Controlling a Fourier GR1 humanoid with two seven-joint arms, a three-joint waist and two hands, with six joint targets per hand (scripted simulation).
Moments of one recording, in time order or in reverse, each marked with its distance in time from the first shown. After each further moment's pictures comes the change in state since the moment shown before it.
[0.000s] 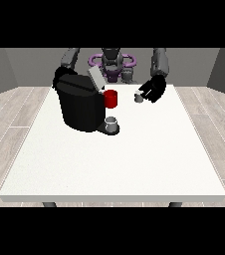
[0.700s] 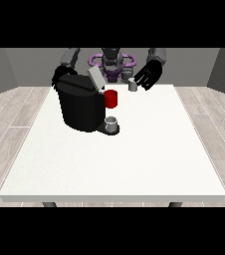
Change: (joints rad) left arm -0.138 0.027 0.029 -0.056 -0.005 -0.112 0.063; right arm -0.022 0.011 0.003 0.033 -0.008 0.010 -0.040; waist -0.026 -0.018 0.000
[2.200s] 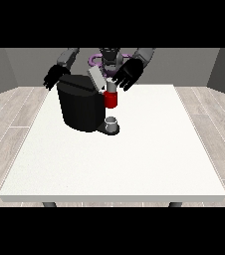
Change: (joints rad) left arm -0.226 0.045 0.068 0.050 -0.020 -0.043 0.088; right arm -0.066 -0.004 0.017 -0.096 0.030 -0.037 0.053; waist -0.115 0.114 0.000
